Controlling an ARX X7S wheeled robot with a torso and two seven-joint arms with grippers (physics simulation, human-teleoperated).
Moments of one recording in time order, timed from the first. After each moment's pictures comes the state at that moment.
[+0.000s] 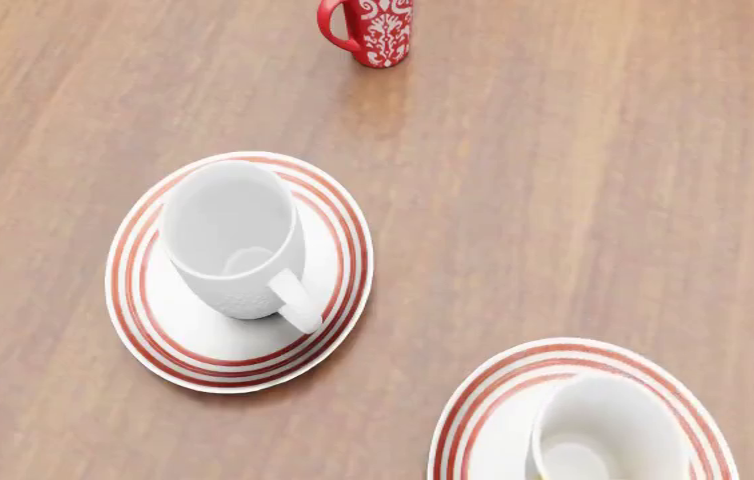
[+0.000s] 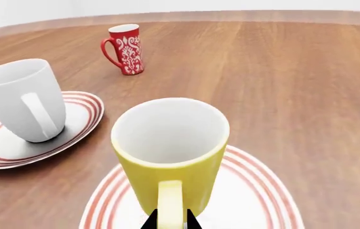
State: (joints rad) left arm 0.24 -0.45 -0.01 0.63 -0.34 0.09 -0.57; right arm -0.46 0.55 -0.15 -0.36 0.44 -0.36 0.24
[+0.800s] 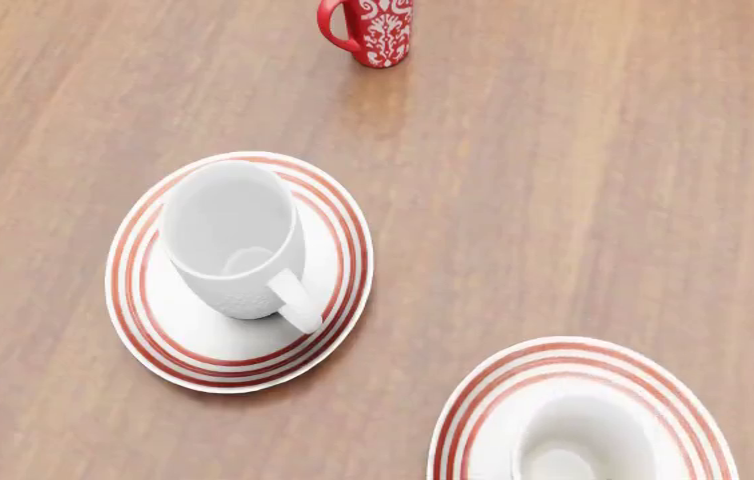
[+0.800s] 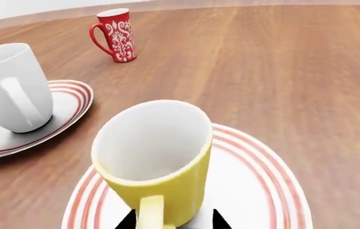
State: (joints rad) left arm 0.24 -0.46 -0.01 0.64 -0.34 0.09 -0.58; right arm -0.38 0.50 -0.18 -0.23 0.46 -0.38 0.19
